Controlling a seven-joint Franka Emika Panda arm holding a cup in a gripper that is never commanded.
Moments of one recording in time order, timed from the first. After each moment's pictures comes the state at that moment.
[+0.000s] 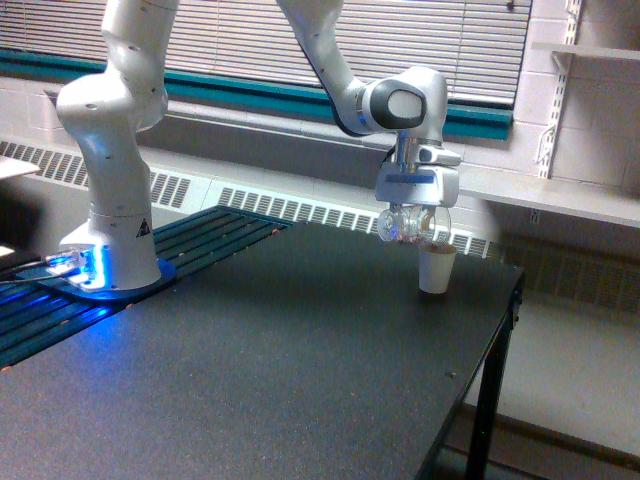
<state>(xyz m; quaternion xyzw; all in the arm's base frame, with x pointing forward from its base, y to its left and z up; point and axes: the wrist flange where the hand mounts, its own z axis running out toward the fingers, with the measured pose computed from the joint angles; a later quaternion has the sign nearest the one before) 0.490 0.275 0.252 0.98 0.11 0.04 0.13</state>
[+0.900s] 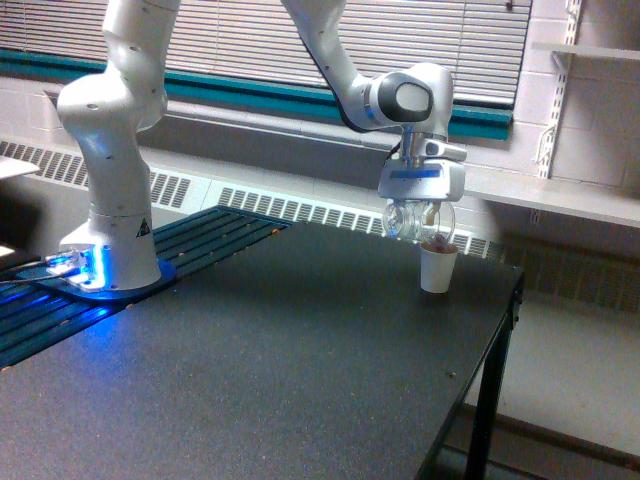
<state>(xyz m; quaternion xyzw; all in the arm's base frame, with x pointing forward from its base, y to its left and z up) 0.496 0.281 0.261 0.98 0.12 0.04 0.16</state>
